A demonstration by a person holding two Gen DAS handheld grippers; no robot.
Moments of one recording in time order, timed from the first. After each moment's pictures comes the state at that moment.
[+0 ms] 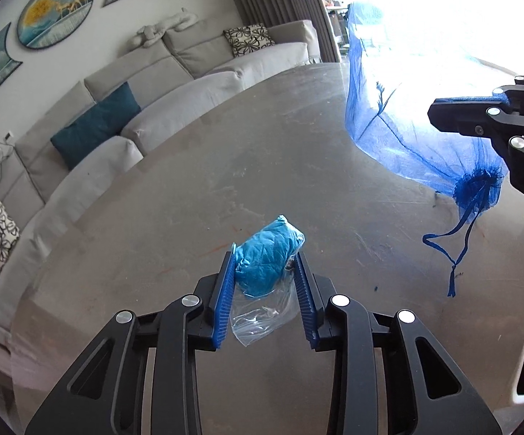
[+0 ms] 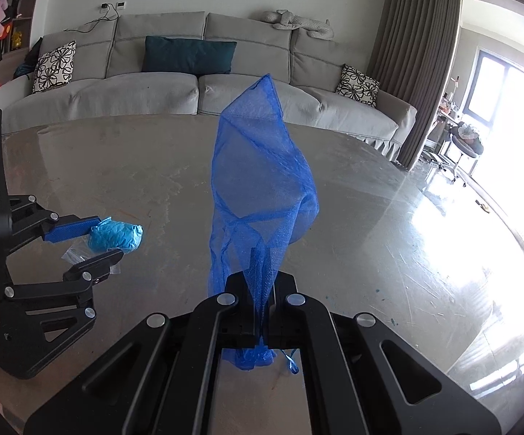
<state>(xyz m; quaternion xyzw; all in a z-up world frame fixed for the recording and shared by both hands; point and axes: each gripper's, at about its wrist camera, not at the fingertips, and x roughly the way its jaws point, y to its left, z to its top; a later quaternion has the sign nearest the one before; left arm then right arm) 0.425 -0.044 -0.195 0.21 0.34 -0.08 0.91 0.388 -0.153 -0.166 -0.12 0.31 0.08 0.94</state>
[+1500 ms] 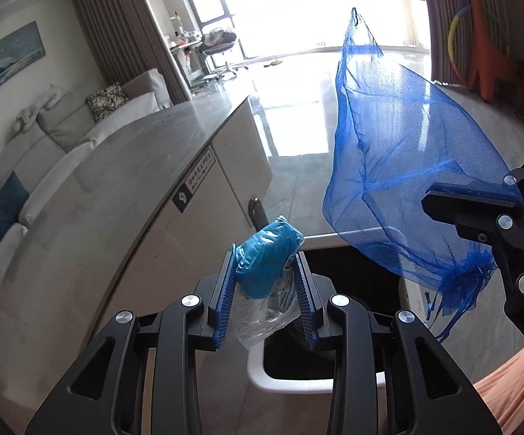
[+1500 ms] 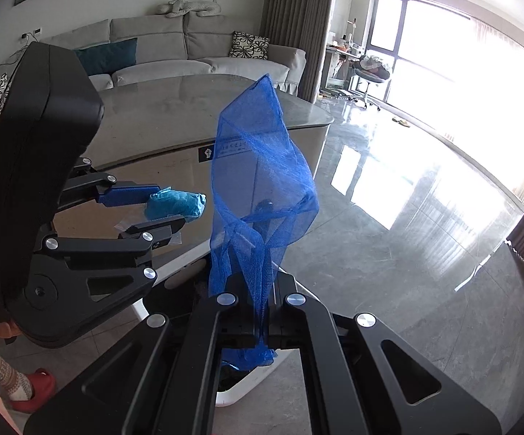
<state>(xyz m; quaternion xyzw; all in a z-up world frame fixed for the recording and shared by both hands) 0.182 -0.264 -0.239 0.27 0.30 -0.32 0.86 0.088 -0.316 -0.222 -0.03 0.35 -0.10 0.93</state>
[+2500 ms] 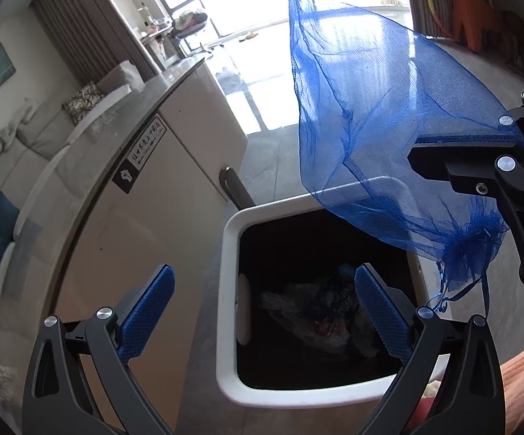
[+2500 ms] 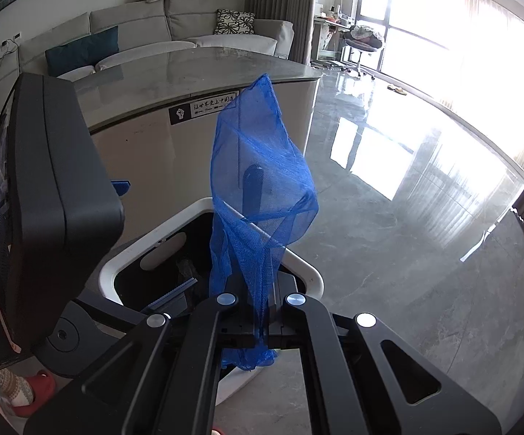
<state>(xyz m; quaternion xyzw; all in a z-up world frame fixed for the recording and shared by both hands) 0.183 -0.304 -0.305 0.34 0.32 -0.32 0.82 0.119 -0.350 -0.265 0.01 0.39 -0.11 0.92</state>
